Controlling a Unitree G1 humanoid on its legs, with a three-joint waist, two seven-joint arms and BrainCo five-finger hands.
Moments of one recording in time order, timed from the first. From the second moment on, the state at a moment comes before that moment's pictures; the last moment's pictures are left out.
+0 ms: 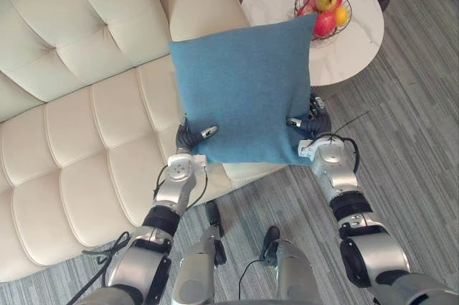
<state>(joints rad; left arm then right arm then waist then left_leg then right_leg) -0.58 0.13 -0.15 0.64 -0.28 -0.08 0.29 -0.65 -0.24 0.04 0.60 0.18 -0.04 -0.20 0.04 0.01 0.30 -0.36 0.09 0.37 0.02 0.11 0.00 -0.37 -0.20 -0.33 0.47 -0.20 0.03</state>
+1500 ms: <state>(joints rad) 0.29 0.08 -0.23 -0.09 -0.35 -0.08 0.17 0.22 -0.10 0.07 -0.09 0.03 -0.09 -0.12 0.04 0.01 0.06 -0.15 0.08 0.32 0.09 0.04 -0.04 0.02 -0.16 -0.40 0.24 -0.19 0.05</state>
